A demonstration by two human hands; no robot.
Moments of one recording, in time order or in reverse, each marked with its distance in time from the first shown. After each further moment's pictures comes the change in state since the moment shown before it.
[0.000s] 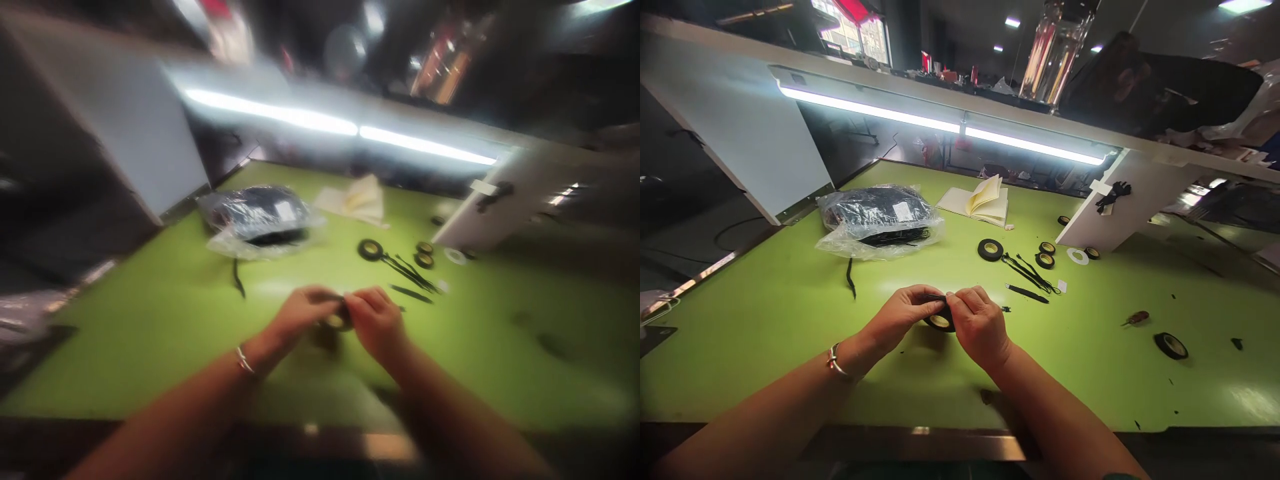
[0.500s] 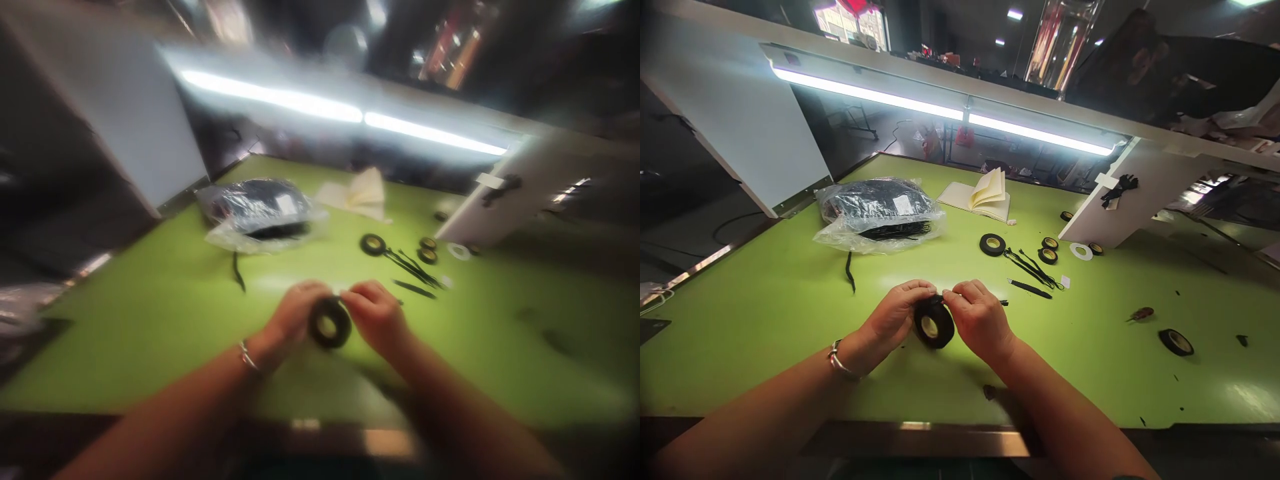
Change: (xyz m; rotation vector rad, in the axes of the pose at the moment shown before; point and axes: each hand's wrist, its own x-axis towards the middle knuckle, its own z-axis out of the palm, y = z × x) left_hand 0.001 -0.007 0.000 -0.143 0.155 -0.050; right_hand 0.002 0.002 -0.001 -0.005 -0.125 -0.006
